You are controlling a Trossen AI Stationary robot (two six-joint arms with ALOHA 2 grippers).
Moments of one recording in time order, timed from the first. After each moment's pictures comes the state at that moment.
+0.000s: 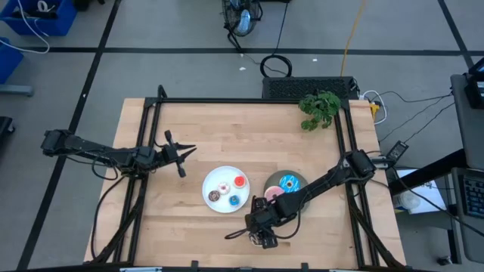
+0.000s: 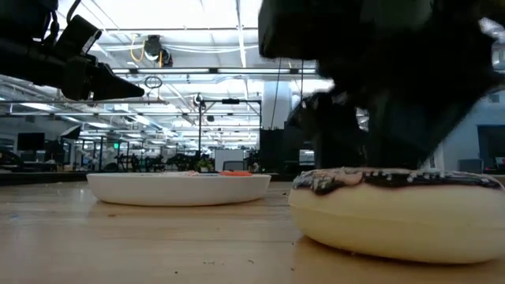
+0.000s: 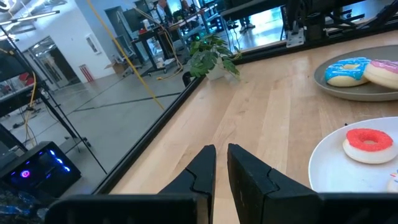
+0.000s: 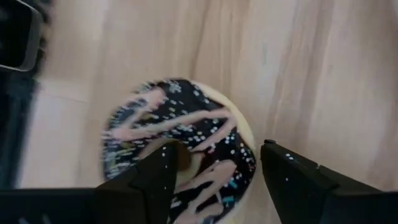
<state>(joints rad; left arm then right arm) -0.14 0.57 0.07 0.37 -0.56 0.26 0.47 2.04 1.38 -0.46 -0.08 0.32</state>
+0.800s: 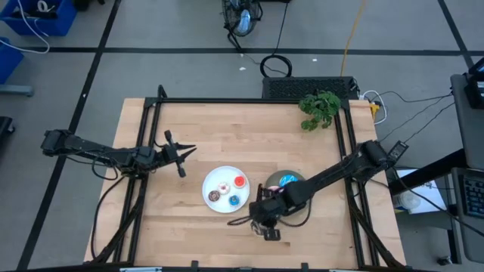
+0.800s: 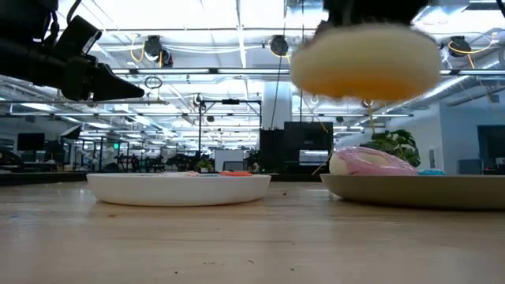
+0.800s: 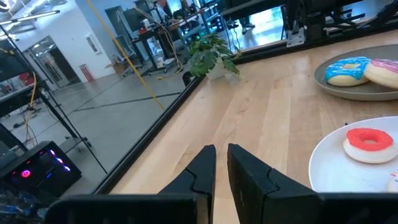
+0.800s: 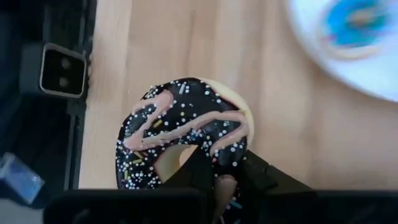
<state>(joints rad) -0.14 0.57 0.07 0.37 -0.56 0.26 0.43 1.86 1.38 -0.58 -0.09 0.42</state>
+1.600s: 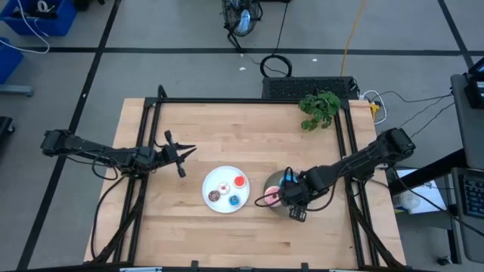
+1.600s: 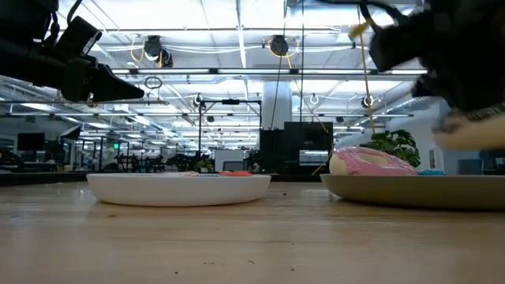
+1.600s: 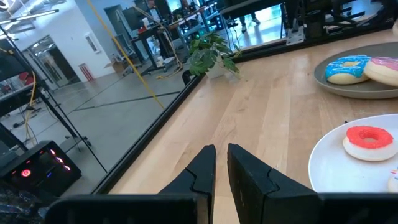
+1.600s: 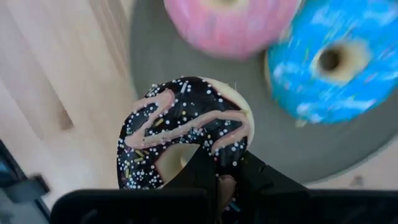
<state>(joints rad) -0.14 0.57 0.07 0.36 -0.56 0.26 0.40 1.57 1.09 -0.97 -0.10 0.75</state>
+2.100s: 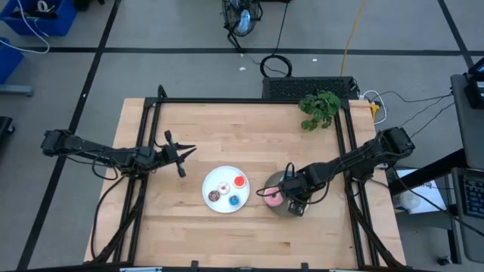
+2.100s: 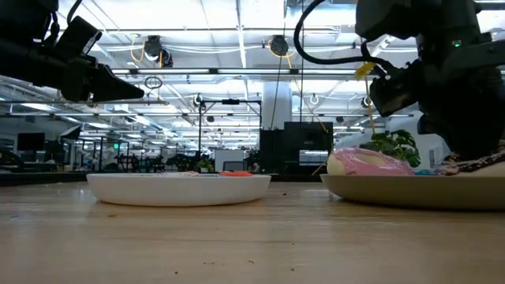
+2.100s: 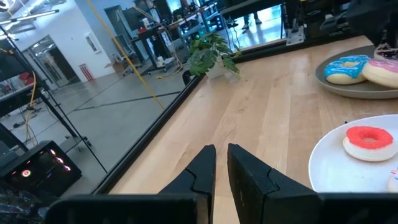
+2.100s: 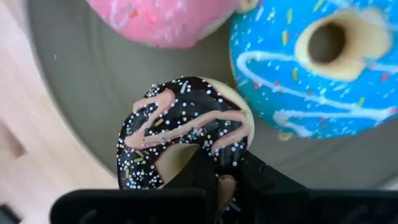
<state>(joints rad) -0.14 0.57 0.07 0.36 -0.56 0.26 0.31 1.57 0.89 -0.77 -0.17 0.77</state>
